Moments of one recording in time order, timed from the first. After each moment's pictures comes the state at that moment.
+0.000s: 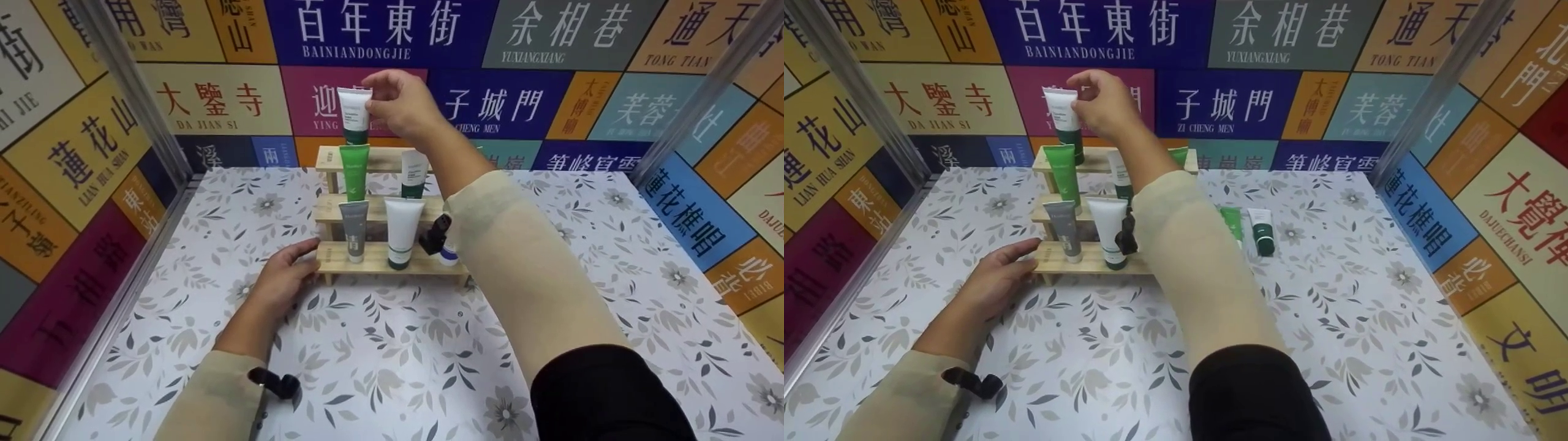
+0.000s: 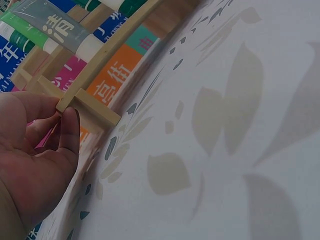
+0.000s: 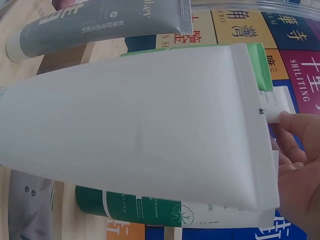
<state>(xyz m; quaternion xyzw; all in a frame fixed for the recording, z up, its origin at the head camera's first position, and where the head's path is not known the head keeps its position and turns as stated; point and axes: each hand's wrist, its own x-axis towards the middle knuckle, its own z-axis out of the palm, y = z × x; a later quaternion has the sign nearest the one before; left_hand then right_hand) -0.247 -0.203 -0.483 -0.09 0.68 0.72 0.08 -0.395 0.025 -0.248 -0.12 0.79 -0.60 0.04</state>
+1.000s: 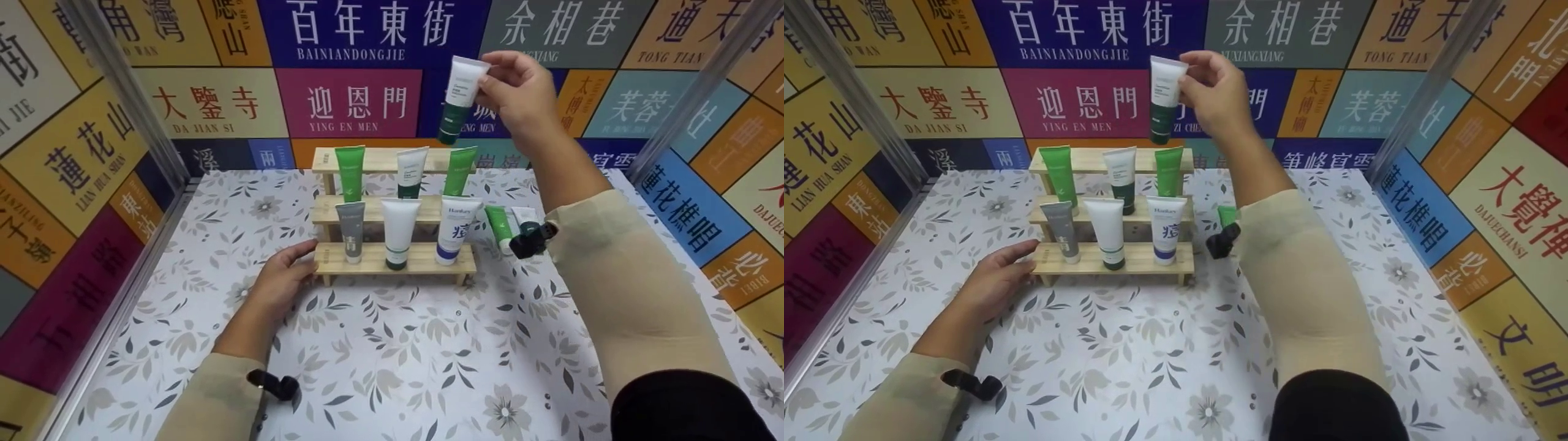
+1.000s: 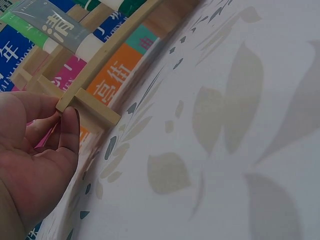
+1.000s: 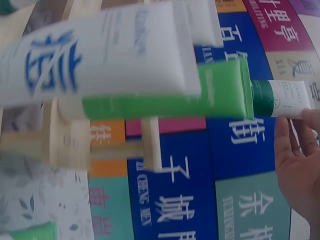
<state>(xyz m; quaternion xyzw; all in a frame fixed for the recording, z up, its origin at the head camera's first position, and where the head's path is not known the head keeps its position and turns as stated) -0.246 -0.203 -0.480 -0.10 0.68 0.72 0.08 -0.374 0.177 -0.238 -0.09 0.69 -0.71 -0.09</state>
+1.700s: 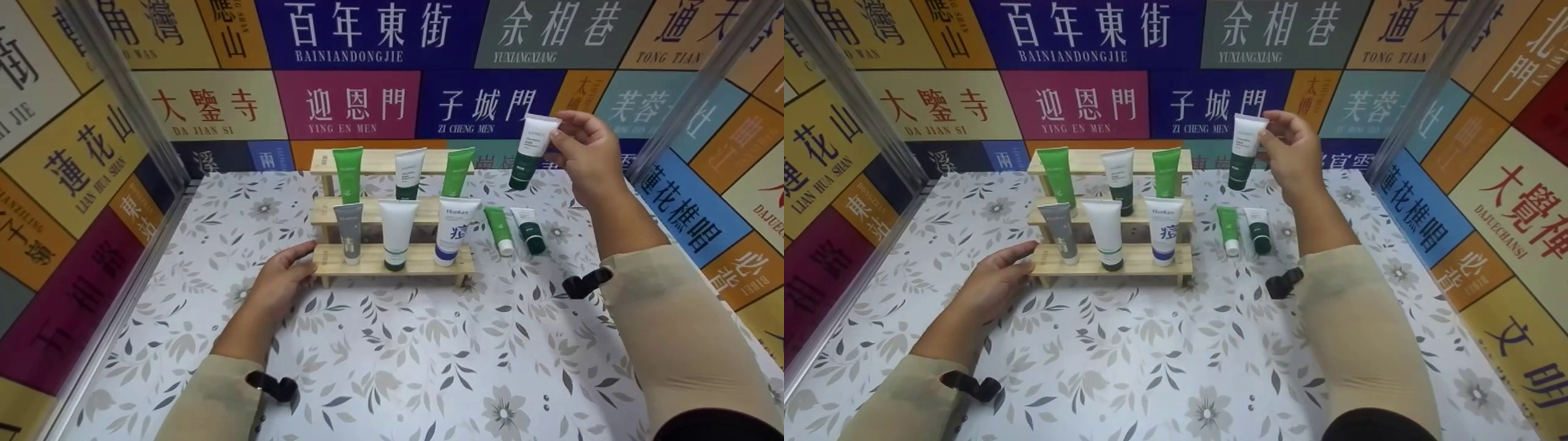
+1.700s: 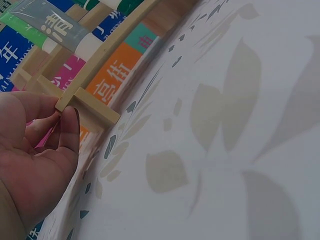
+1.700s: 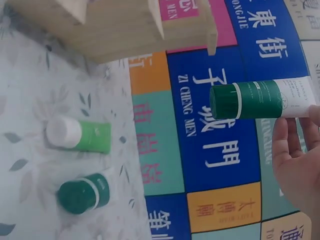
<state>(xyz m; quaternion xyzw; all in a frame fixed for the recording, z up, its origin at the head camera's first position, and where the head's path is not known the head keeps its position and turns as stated) -0.247 -0.203 -0.482 -0.10 0.67 0.73 0.08 -0.358 0.294 -0.309 -0.01 0.67 -0.74 -0.10</state>
